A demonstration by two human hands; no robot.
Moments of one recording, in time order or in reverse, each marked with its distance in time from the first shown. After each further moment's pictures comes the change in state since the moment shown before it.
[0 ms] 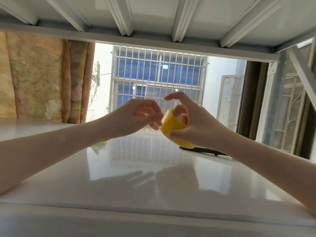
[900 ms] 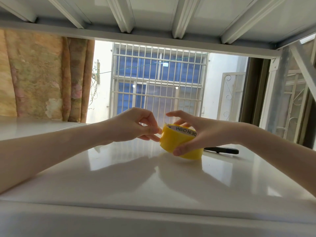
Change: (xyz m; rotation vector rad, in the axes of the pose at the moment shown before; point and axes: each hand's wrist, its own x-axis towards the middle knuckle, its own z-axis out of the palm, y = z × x) left_hand -0.004 -0.014 0.006 -0.057 -0.138 -0.213; right_hand 0.003 0.022 -0.012 -0.009 -0.558 0.246
